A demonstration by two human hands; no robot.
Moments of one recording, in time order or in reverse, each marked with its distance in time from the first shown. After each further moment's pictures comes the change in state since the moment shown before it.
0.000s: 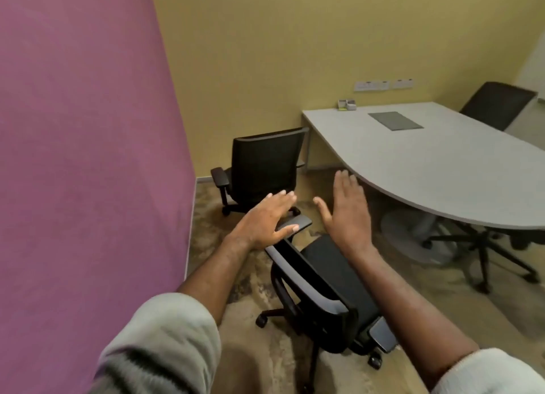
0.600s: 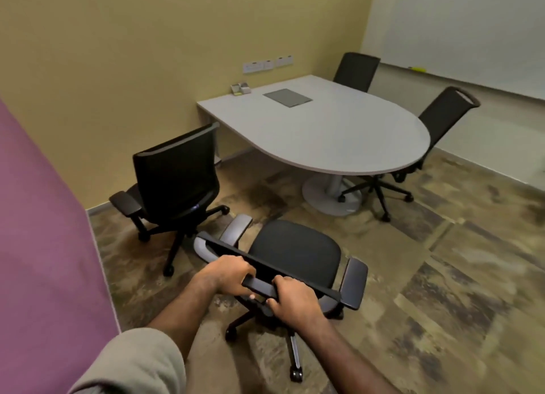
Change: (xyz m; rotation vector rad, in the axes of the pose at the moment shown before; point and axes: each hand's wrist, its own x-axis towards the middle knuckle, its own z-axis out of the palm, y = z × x) left_hand 0.017 -0.073 0.088 0.129 -0.662 0.404; right_hand -0.109 -0.064 0.094 -0.010 -0.629 0.442
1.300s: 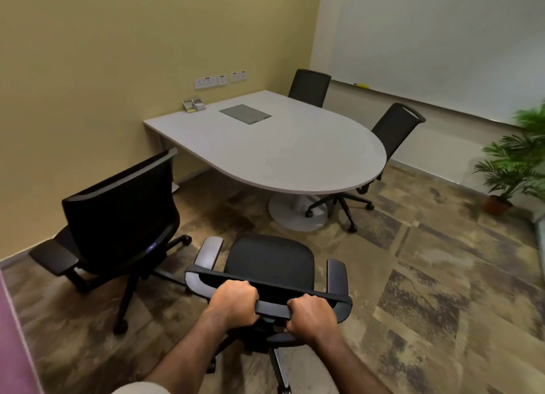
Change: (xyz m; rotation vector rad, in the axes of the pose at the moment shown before) left_hand 0.120 -0.053 0.004 0.052 0.167 0.009; right_hand 0.117 0.063 -0.012 -0.195 0.036 0.151
